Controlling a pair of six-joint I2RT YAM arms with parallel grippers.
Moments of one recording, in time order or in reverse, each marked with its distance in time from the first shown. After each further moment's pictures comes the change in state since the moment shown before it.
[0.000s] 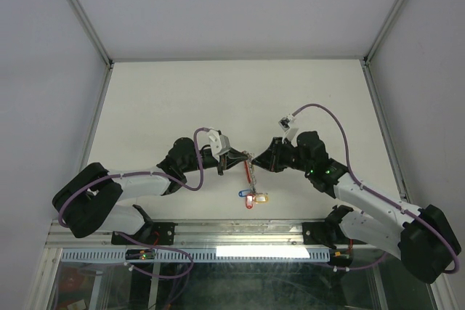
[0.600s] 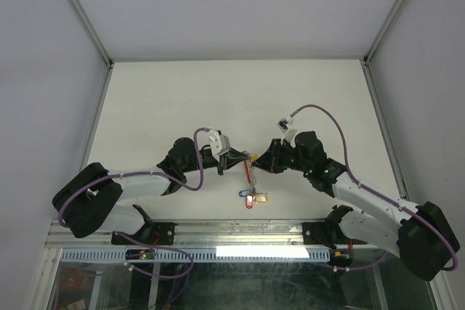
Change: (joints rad) left arm 0.000 0.000 0.000 0.000 0.000 0.001; right arm 0.001 0.021 0.000 -0.019 0.000 -0.006
